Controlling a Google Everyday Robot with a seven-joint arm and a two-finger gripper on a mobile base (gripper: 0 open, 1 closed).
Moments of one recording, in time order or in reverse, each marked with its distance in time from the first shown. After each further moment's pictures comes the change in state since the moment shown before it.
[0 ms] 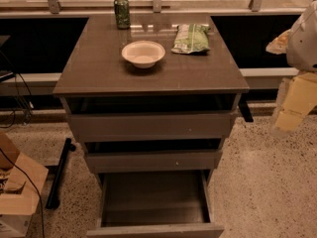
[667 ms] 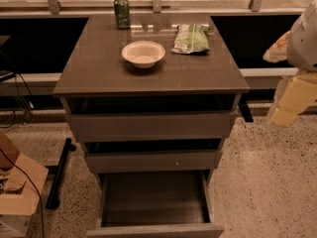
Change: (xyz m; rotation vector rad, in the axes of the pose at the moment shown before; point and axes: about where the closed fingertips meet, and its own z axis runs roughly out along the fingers) arm -0.001 -0.001 -0.002 0.010 -0.003 -0.001
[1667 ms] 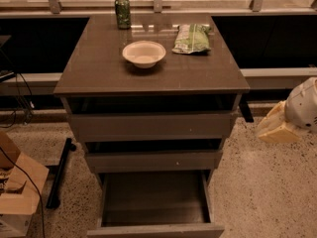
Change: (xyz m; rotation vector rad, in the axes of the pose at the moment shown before) arm 0.056 0.025 0.110 -0.141 -0.198 0.120
